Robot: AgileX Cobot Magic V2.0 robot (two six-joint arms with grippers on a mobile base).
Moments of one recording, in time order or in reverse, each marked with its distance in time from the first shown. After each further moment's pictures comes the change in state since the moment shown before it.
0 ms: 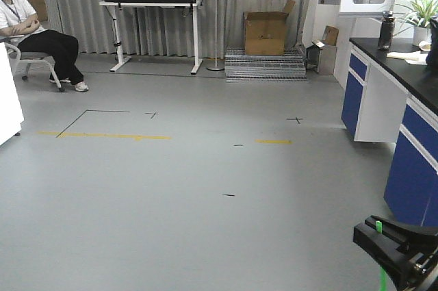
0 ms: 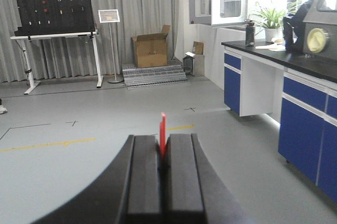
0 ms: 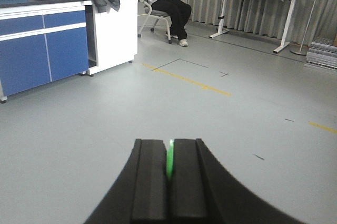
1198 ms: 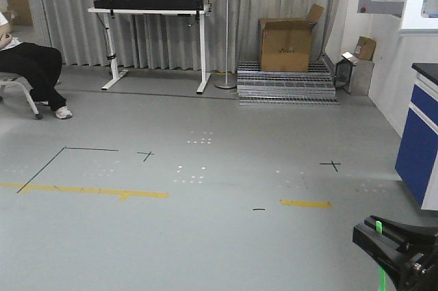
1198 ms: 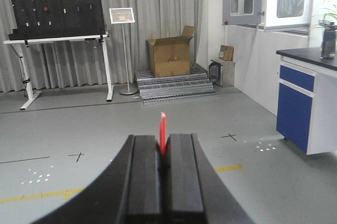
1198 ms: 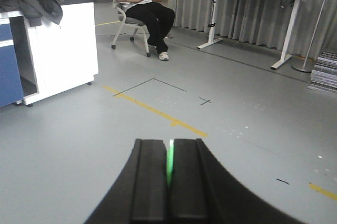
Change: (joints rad) left arm 0.000 0.000 0.000 0.000 0.000 0.000; right arm 0.000 0.000 0.000 0.000 -0.001 0.000
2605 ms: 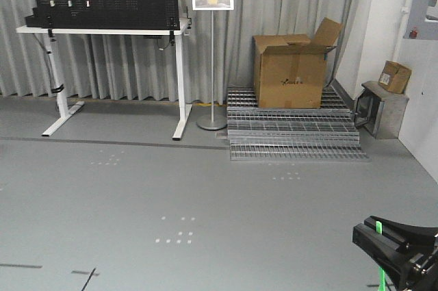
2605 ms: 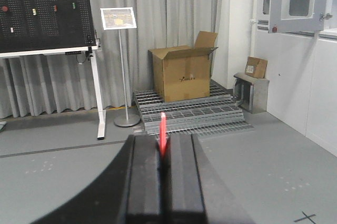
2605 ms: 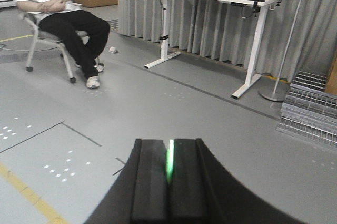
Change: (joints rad) left arm 0.000 0.000 0.000 0.000 0.000 0.000; right arm 0.000 0.000 0.001 -0.001 0.000 0.000
